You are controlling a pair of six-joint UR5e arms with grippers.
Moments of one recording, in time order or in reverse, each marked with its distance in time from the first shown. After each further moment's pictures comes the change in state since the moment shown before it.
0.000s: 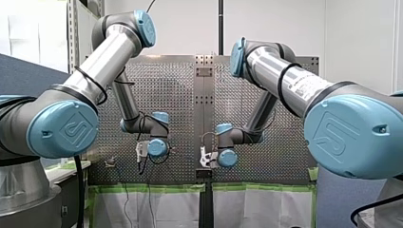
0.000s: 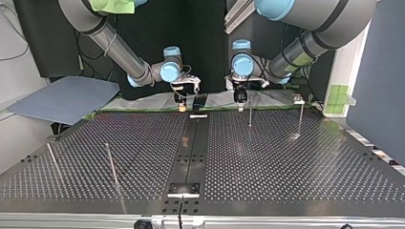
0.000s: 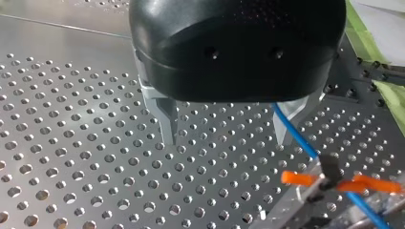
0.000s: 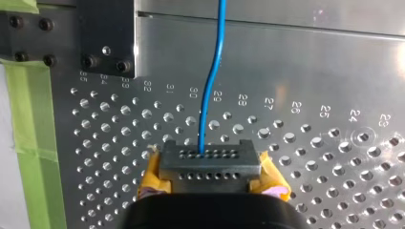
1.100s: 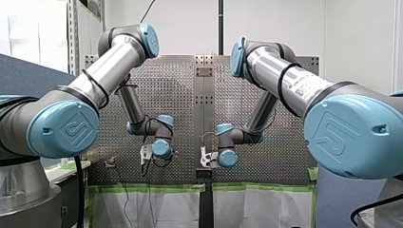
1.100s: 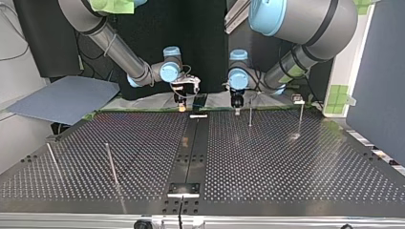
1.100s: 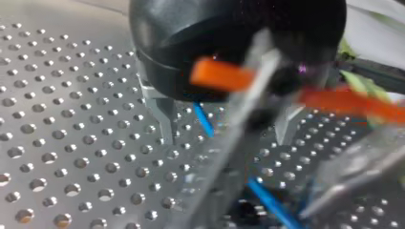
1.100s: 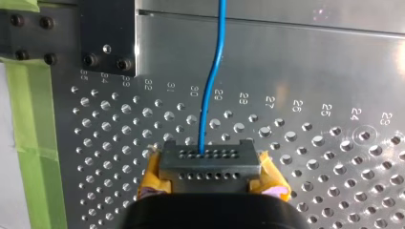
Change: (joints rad) left arm 0.006 -0.099 0.174 -0.187 0.018 -0.006; right arm -0.002 0.000 0.000 0.001 -0.002 0.000
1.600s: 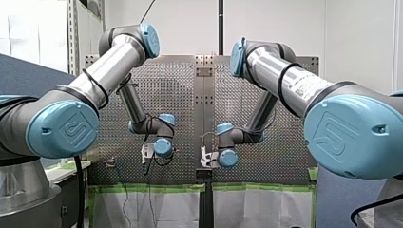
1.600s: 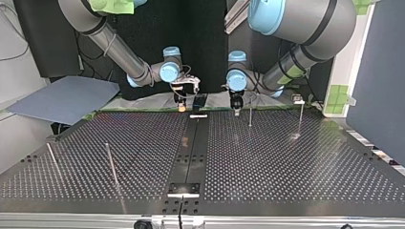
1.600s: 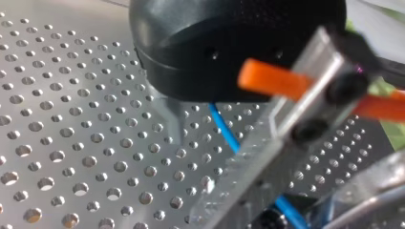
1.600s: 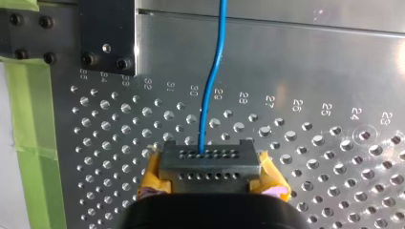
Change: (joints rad) left arm -0.008 -0.001 0.018 -0.016 -0.023 -0.010; right arm -0.002 0.000 0.000 0.000 -0.001 -0.002
